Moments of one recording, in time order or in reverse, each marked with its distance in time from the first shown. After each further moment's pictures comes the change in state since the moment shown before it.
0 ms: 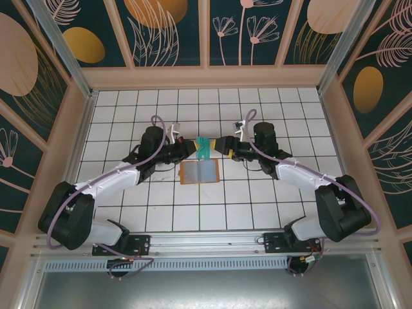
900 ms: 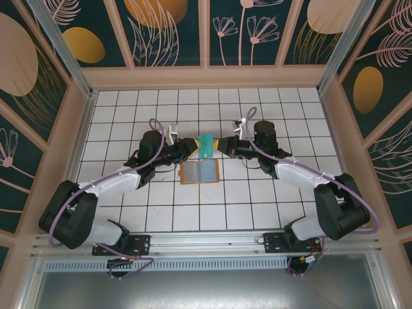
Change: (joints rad) left arm -0.005 0.010 -0.126 0.307 0.048 -0.214; right arm 0.000 0.024 0.008 0.105 -0.060 0.080
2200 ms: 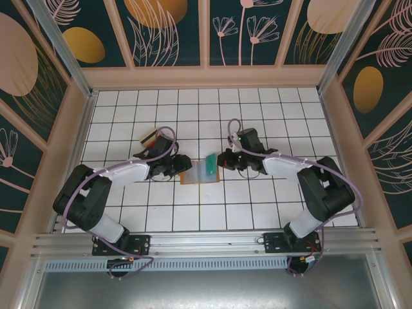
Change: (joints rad) left arm -0.009 0.159 0.116 -0.588 -0.277 0.321; right arm 0.058 0.174 0.063 -0.373 0.266 -0.216
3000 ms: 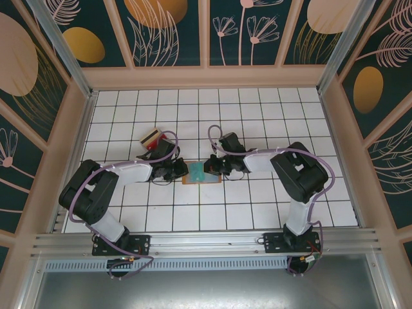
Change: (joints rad) left arm 0.000 0.075 -0.034 0.029 -0.001 0.023; right arm 0.115 0.273 0.114 0.064 -0.011 0.050
